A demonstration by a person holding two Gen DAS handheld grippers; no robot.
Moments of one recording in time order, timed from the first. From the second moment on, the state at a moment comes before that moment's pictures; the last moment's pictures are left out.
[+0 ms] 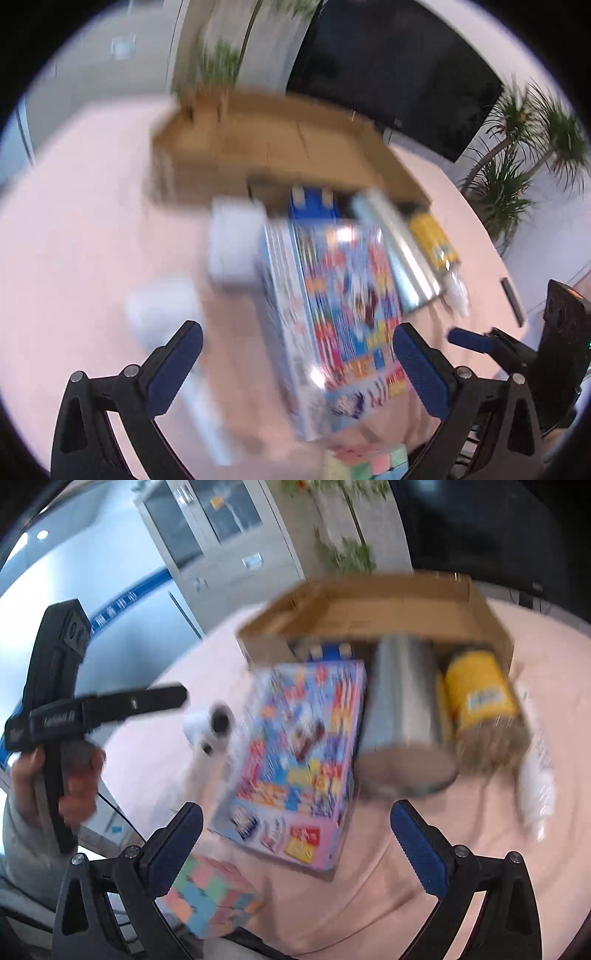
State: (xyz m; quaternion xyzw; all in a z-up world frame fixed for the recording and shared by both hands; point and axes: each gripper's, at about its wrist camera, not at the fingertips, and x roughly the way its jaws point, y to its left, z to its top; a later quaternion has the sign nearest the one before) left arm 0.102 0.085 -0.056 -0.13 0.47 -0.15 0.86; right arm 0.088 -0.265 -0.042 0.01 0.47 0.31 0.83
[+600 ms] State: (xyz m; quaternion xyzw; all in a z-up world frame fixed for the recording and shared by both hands) left arm 0.113 0.055 -0.035 -0.10 0.45 -0.14 0.88; right arm 0.098 -0.214 -0.068 -0.05 0.48 0.28 0.83
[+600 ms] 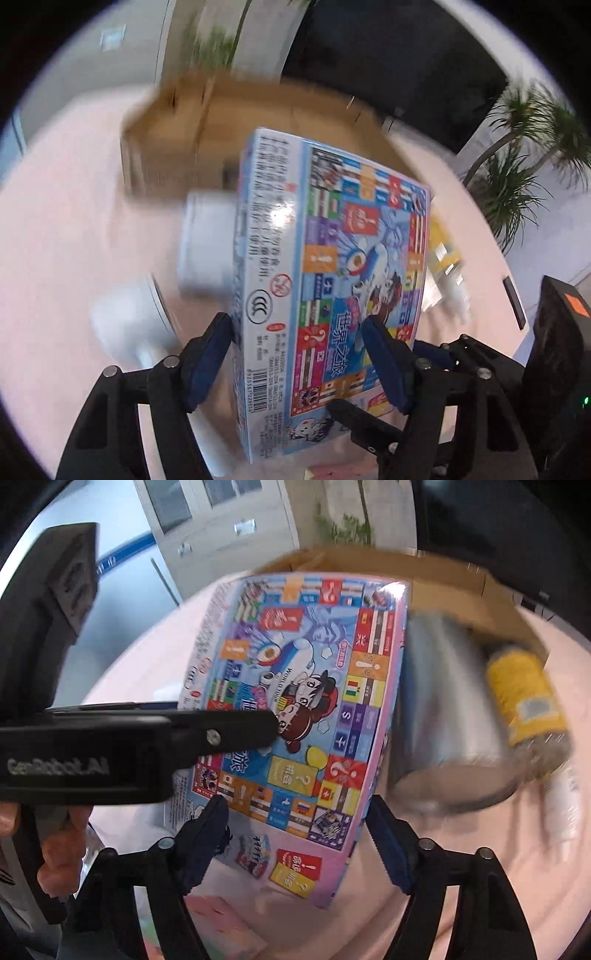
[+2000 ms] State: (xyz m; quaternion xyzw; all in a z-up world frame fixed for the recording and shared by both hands) left arm 0.188 0.046 -0.064 -0.20 0.50 -0.23 0.81; right arm 0.175 -0.314 -0.044 -0.02 0.53 0.25 0.81
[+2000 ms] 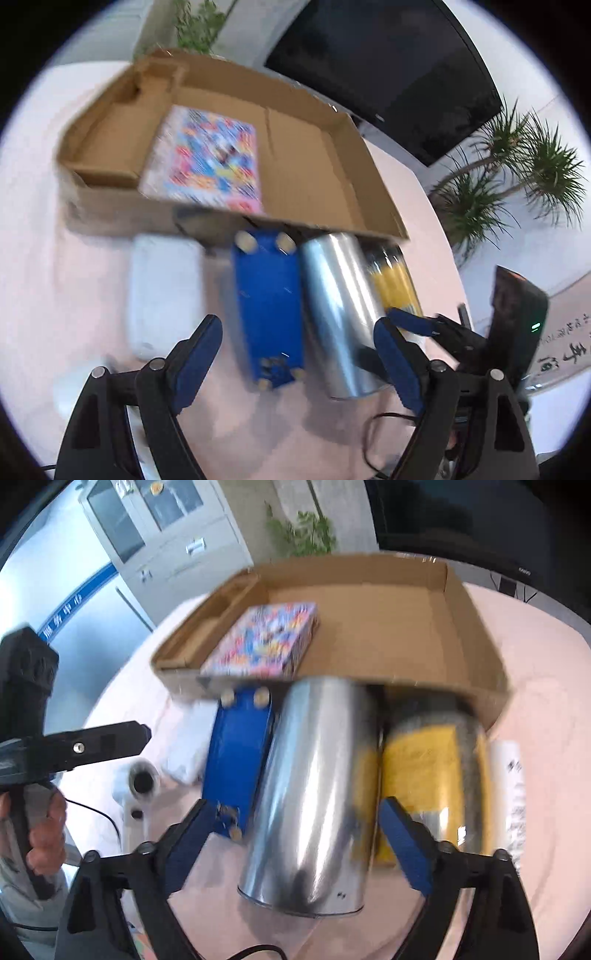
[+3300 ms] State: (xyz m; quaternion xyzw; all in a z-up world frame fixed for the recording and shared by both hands) left arm 0.375 0.007 -0.022 -0.18 0.53 -0.28 0.78; right arm 0.332 -0.307 0.006 0.08 0.53 0.31 0.78
